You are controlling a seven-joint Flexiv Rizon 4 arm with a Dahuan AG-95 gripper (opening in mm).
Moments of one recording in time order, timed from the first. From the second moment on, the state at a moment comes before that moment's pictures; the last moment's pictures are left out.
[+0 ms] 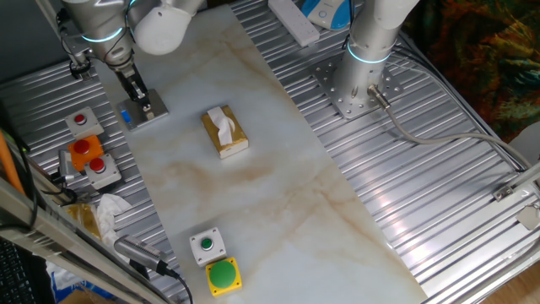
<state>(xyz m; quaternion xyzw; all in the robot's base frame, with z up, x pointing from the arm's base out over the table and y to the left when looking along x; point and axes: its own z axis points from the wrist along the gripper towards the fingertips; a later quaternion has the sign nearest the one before) 0.635 -0.209 0.033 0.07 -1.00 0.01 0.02</state>
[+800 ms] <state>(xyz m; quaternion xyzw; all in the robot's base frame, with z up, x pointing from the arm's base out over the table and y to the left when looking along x) 0.636 -0.207 0.035 0.07 -1.00 0.01 0.02</state>
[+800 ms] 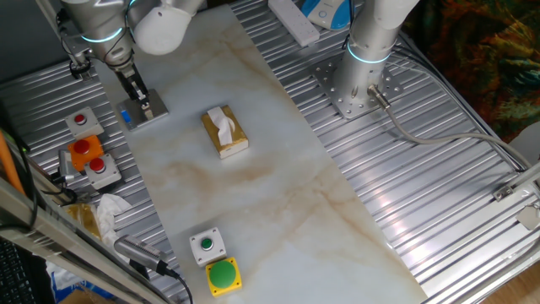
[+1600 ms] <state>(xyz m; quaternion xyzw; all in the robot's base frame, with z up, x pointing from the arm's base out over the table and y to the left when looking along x) 0.637 -0.194 0.065 0.07 -1.00 0.01 0.03</state>
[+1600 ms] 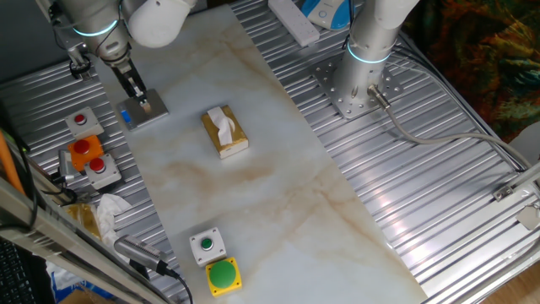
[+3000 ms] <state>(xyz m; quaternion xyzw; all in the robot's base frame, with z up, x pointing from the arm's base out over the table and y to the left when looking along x) 0.639 -0.203 0.045 0.09 -1.00 0.00 0.01</state>
